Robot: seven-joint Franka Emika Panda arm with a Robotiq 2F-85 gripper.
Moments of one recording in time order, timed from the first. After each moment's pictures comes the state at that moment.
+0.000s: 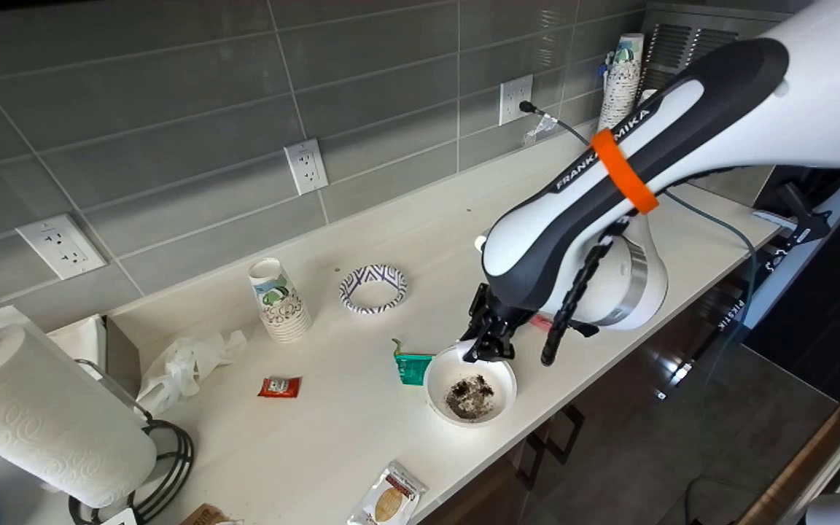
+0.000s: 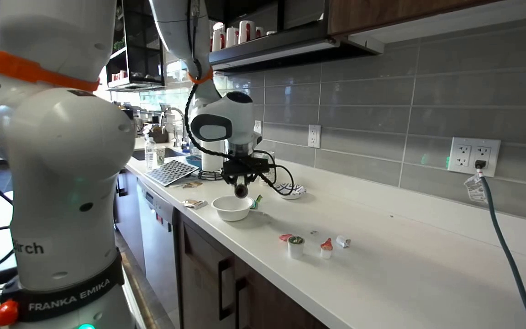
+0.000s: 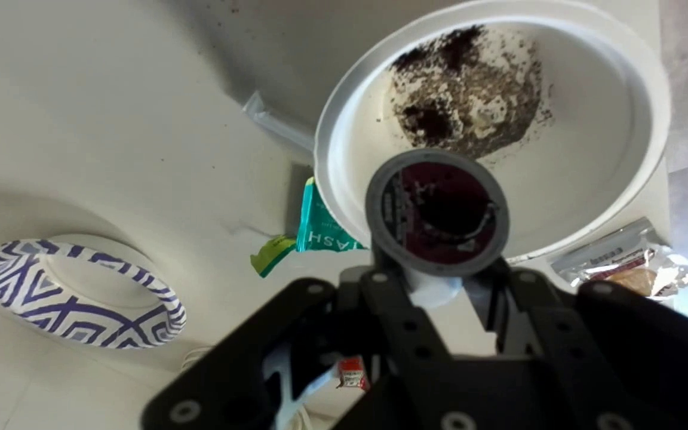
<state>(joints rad) 0.33 0.17 0.26 -2.48 1.07 3.01 -1.60</state>
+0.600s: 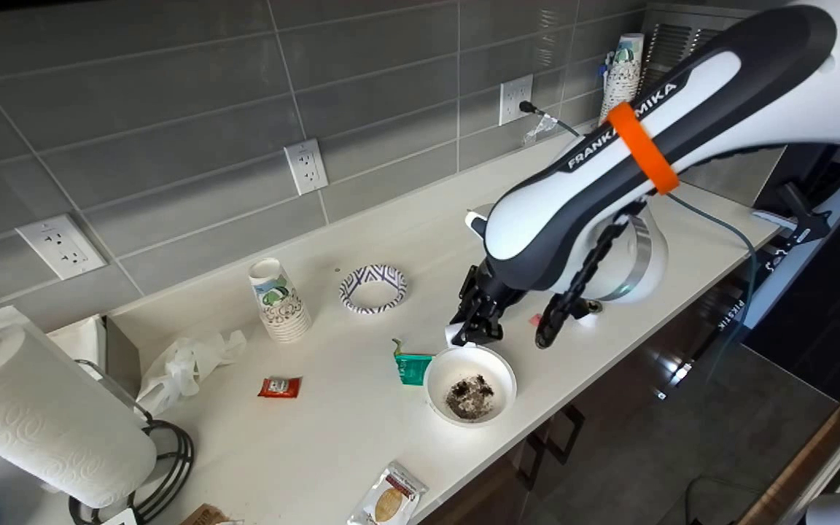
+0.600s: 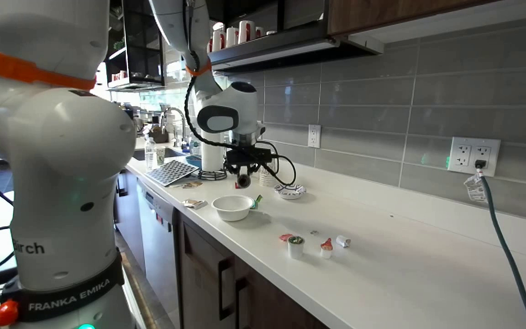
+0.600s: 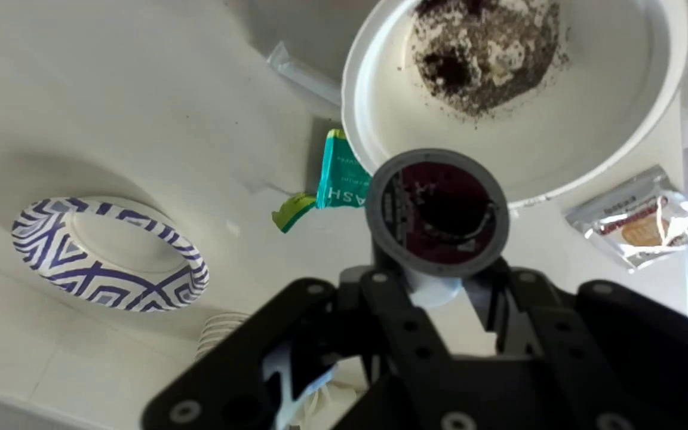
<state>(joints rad) 0.34 0.12 0.22 -2.45 0.95 2.95 -1.45</state>
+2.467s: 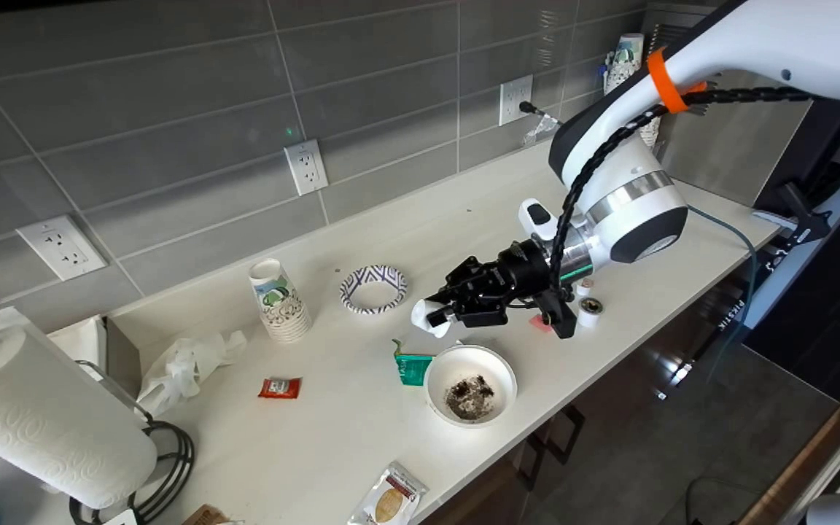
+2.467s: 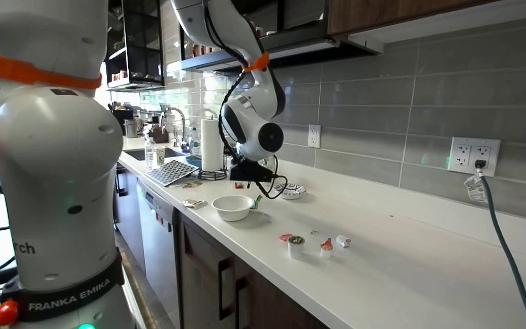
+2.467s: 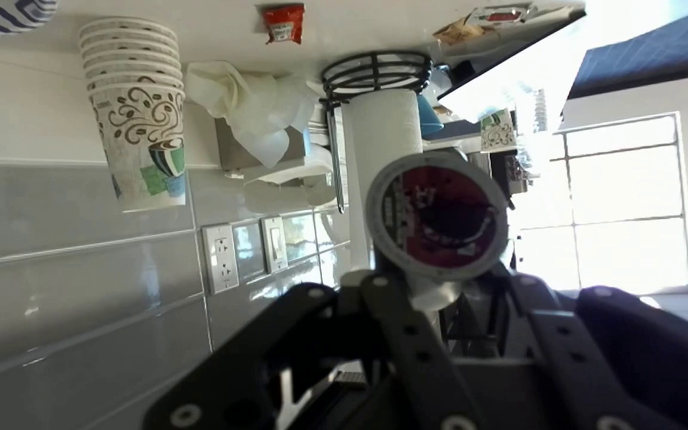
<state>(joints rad) 0.17 0.10 0.14 -2.47 1.92 2.17 -2.47</state>
